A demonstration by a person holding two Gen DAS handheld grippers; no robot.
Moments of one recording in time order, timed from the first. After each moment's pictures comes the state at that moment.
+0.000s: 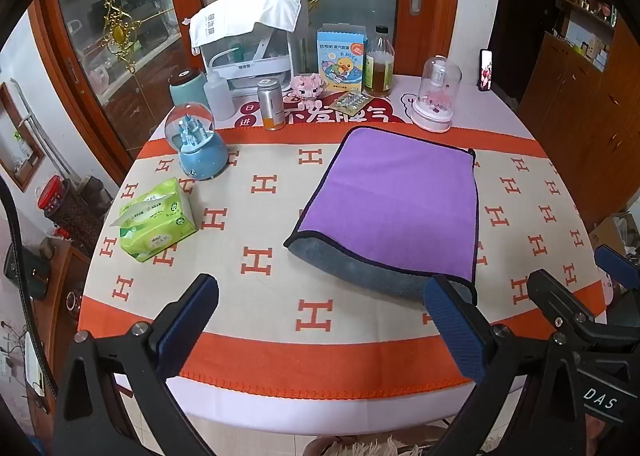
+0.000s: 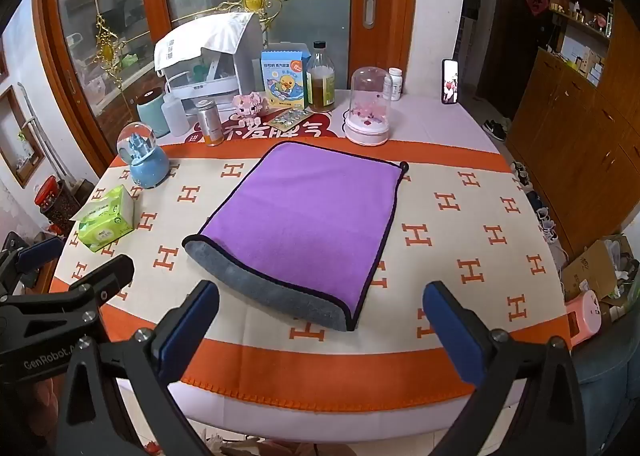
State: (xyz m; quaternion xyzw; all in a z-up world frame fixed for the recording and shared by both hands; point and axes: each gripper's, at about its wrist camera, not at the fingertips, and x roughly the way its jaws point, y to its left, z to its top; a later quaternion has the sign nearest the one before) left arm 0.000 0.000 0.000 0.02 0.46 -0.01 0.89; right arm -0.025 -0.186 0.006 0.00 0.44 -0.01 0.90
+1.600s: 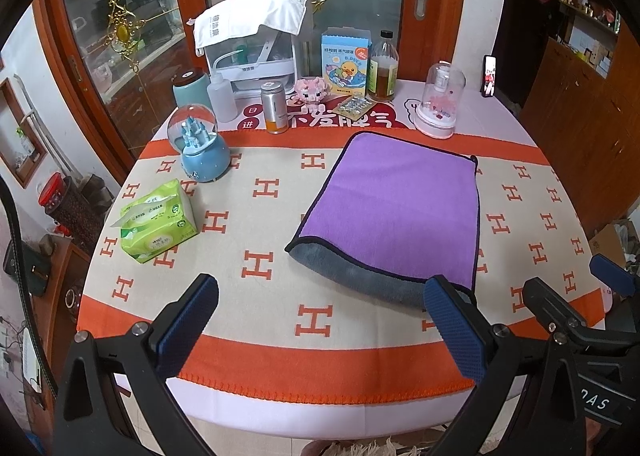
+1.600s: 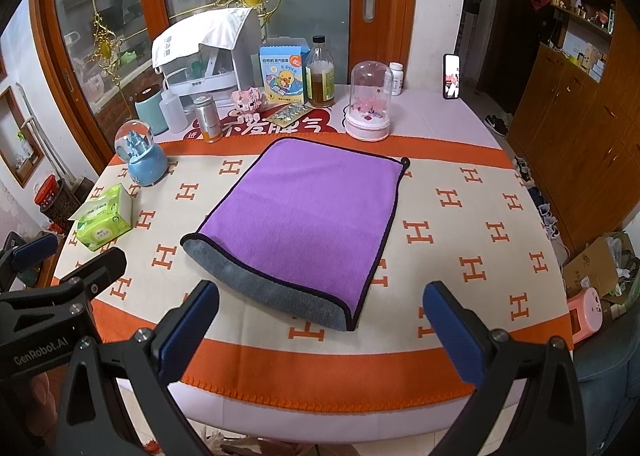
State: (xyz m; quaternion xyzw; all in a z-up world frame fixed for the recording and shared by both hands) left arm 0.003 0.004 0.003 0.02 0.46 -0.01 0.89; right arm -0.018 -0.189 -0.001 0.00 0.45 -0.01 0.89
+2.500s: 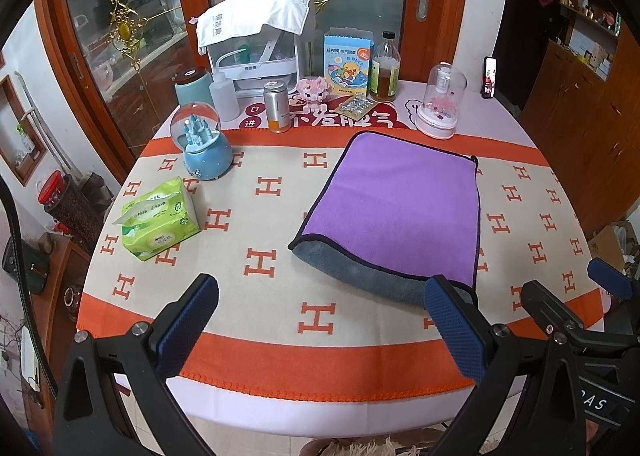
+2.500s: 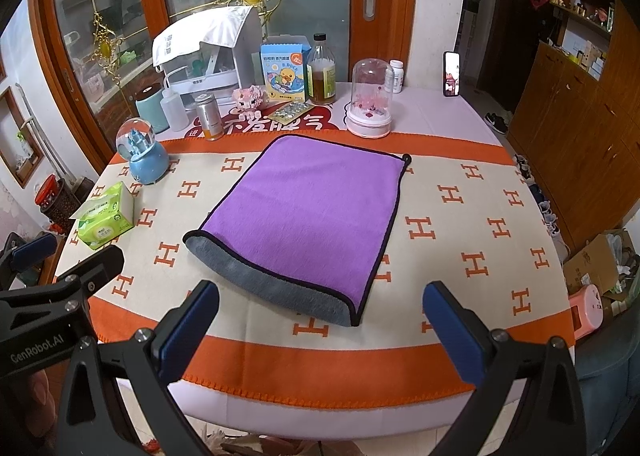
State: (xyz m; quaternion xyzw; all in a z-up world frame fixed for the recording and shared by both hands) left arm 0.001 0.009 0.006 0.01 0.46 -0.01 0.89; right arm -0.020 -0.184 -0.003 0.00 0.46 -0.01 0.89
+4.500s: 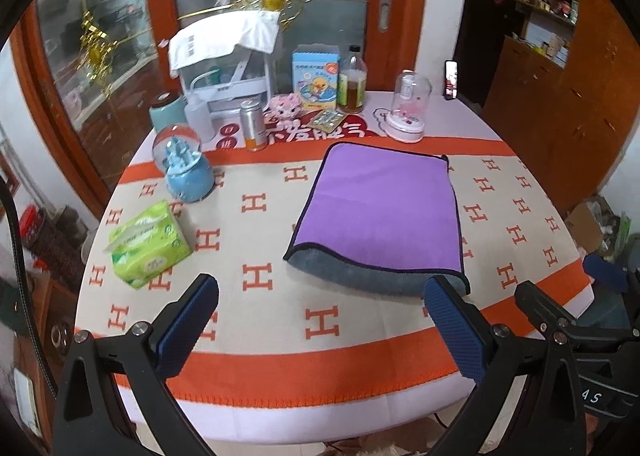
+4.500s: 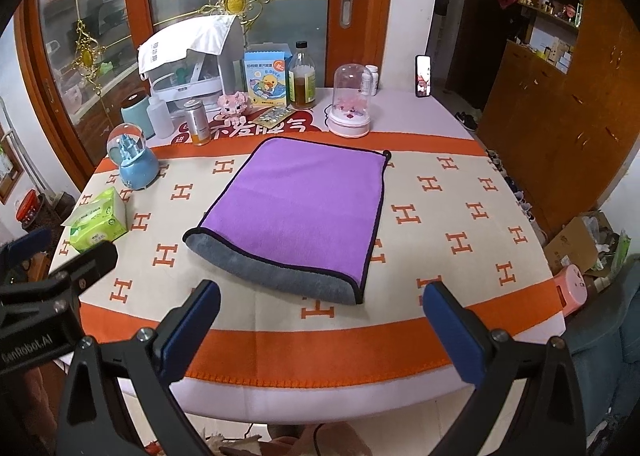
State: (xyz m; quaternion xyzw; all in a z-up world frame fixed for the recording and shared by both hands) left arm -0.014 0.035 0.011 0.03 0.42 -0.09 0.90; right arm -0.055 -0.154 0.007 0.00 0.44 -0.07 0.89
